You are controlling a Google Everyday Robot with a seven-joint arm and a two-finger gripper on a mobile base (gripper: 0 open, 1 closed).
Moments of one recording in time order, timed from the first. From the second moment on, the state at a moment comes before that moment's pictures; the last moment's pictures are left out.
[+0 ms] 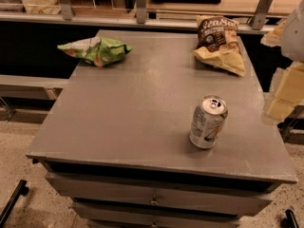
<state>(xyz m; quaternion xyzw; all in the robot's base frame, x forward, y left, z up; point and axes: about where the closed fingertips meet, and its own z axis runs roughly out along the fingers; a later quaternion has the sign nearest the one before) 0.438 -0.216 0.978 -0.60 0.78 -0.04 0.16</state>
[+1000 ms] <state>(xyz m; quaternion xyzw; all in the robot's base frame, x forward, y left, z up) 0.438 -0.182 0.957 -0.62 0.76 -0.01 0.20</state>
